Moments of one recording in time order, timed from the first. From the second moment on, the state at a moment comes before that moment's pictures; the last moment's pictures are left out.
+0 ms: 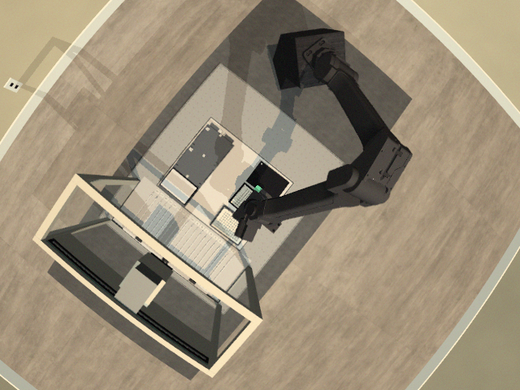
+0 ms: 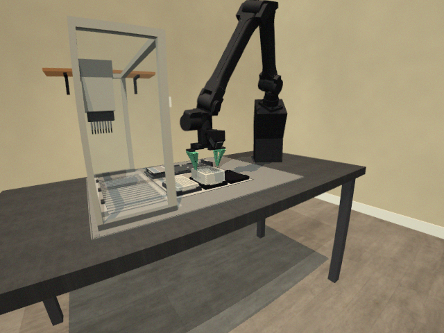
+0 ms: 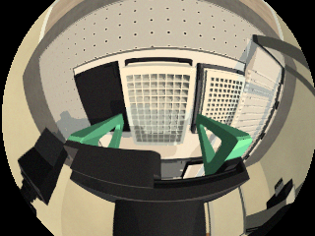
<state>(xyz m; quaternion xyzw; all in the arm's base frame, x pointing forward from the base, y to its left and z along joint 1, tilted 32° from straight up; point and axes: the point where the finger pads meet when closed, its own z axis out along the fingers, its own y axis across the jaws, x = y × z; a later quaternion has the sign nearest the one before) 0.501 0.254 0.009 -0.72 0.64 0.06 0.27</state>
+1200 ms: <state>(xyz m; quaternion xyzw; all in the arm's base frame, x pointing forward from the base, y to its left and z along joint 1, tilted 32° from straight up) 0.503 0.256 0.006 -0.72 0.63 0.06 0.27</state>
